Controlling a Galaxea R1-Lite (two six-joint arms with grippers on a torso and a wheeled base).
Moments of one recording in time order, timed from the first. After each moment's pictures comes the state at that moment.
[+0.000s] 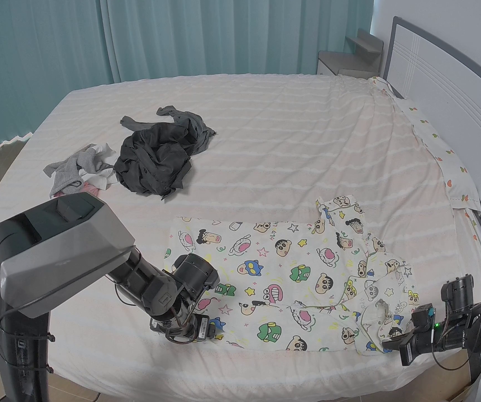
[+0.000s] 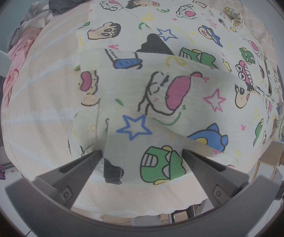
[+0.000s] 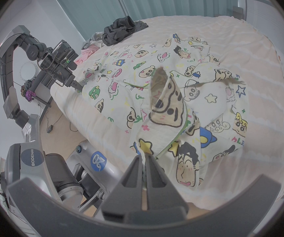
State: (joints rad) left arm -0.56 2.29 -1.07 0.09 0.15 -0.41; right arm 0.08 1.98 -0.02 -1.00 0.38 -0.29
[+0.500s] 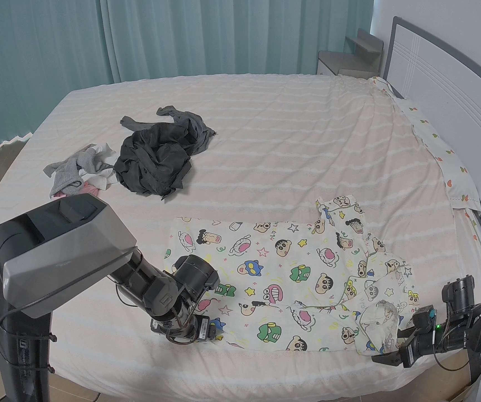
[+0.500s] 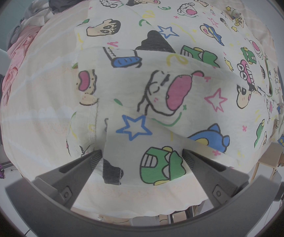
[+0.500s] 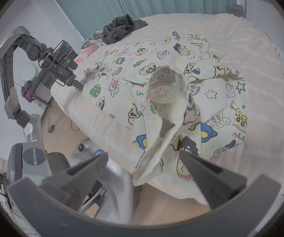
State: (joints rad) left arm -0.55 2.30 -1.07 0.09 0.14 -0.42; right arm 0.07 1.96 -0.02 -0.96 0.39 -0.29
